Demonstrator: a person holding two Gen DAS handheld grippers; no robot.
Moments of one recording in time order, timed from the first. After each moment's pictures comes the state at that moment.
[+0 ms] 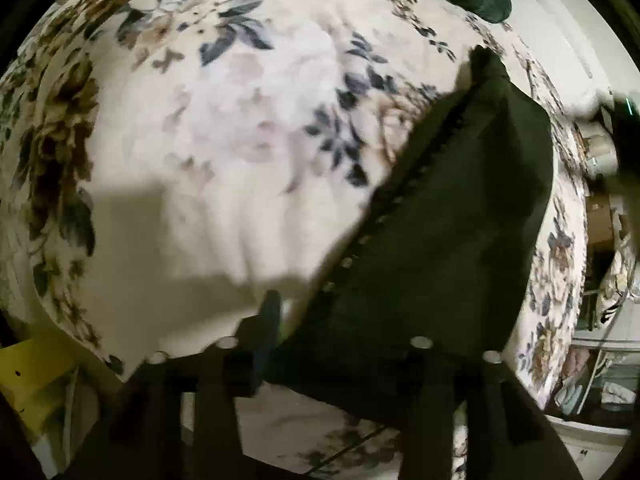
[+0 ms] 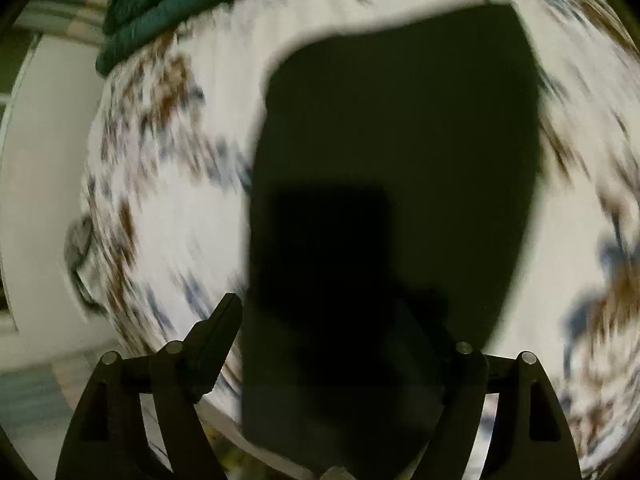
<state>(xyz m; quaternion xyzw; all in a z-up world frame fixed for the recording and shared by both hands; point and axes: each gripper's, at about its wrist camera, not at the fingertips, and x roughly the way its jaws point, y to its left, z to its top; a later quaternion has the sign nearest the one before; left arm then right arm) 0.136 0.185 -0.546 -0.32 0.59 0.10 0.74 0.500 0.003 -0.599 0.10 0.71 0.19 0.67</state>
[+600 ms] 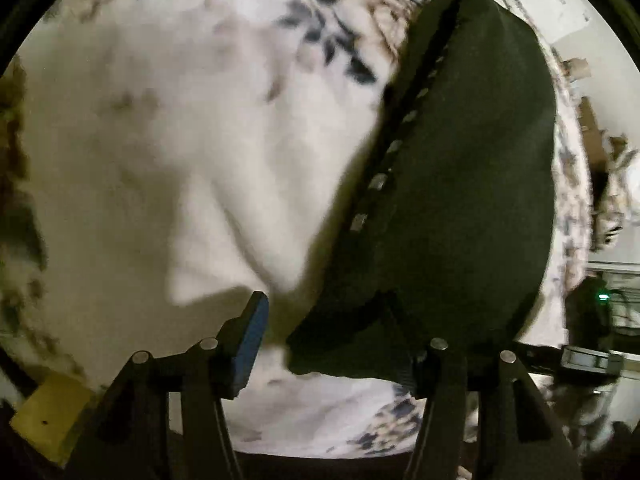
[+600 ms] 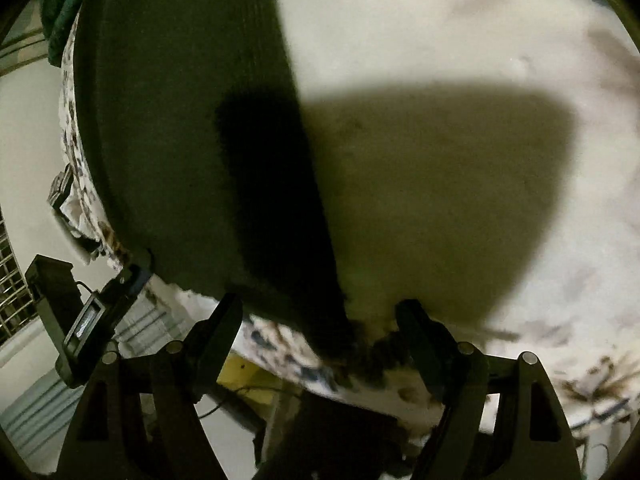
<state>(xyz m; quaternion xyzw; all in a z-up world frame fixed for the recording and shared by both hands) 0.139 0.187 -0.607 -0.28 0.66 -0.01 0.70 0.186 -0.088 -0.760 0.24 0.79 0.15 0.55</state>
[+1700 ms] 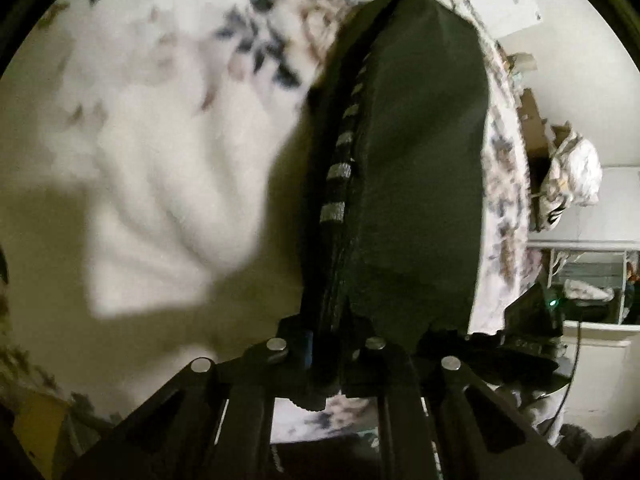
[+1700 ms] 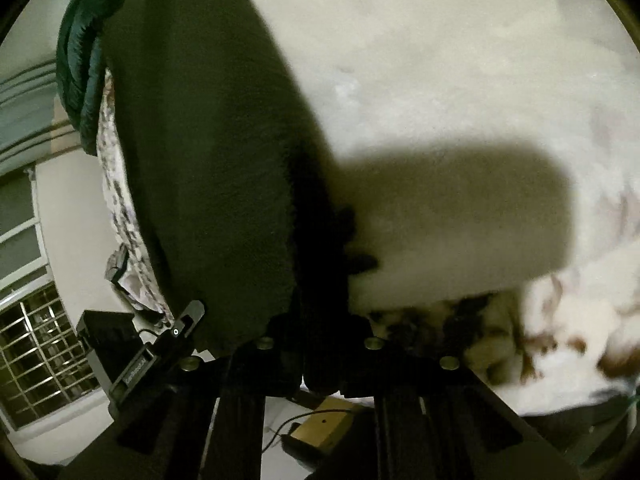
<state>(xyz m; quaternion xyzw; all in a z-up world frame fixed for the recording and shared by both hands) 0.137 0.189 -0.578 -0.32 0.63 -0.11 0.70 0.146 -0.123 -0.741 0.41 0.70 0.11 0.58</state>
